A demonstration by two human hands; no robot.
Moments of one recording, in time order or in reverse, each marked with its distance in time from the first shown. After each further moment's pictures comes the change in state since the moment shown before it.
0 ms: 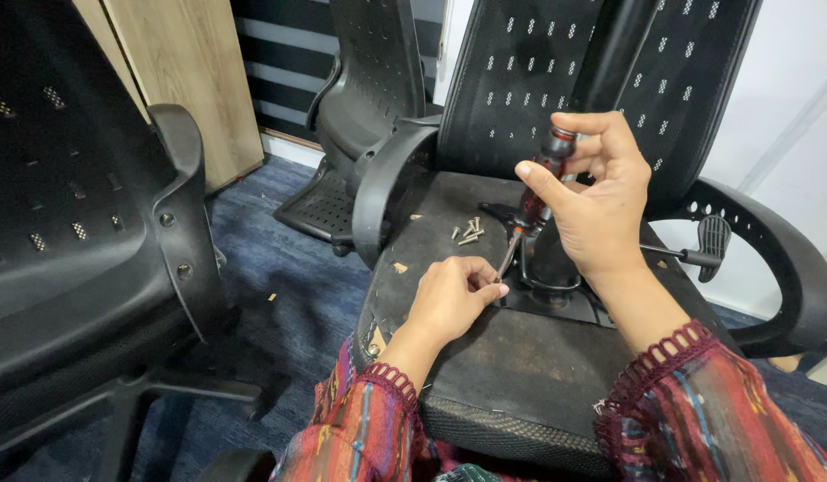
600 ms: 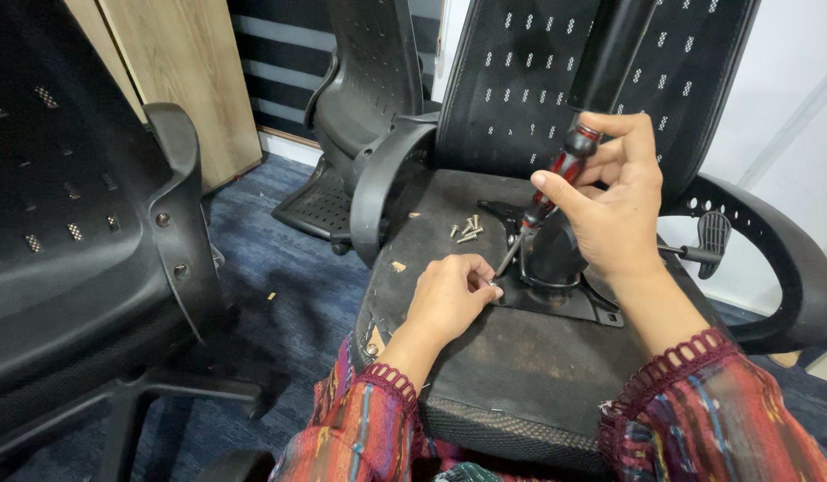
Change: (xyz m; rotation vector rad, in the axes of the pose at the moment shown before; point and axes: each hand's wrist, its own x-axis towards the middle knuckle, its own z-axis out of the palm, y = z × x) left_hand 0.003 -0.008 0.005 0.038 0.021 0.024; right_hand -0.004 0.008 -0.019 -0.140 -0.012 0.093
